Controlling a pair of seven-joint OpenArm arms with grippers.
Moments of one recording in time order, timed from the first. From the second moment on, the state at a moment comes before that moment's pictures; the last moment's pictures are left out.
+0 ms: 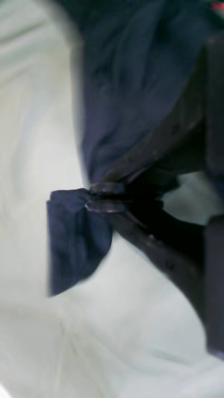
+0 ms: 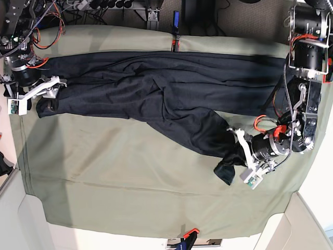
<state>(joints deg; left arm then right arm) -12.8 -31.2 4.3 90.3 -36.3 -32.4 47.1 -15.9 9.5 19.7 114.5 18.0 12.3 -49.4</state>
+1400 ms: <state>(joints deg) 25.1 -25.1 -41.1 99.0 -55.0 -38.2 45.0 -10.4 9.4 19.7 104.8 25.6 21.7 -45.8</state>
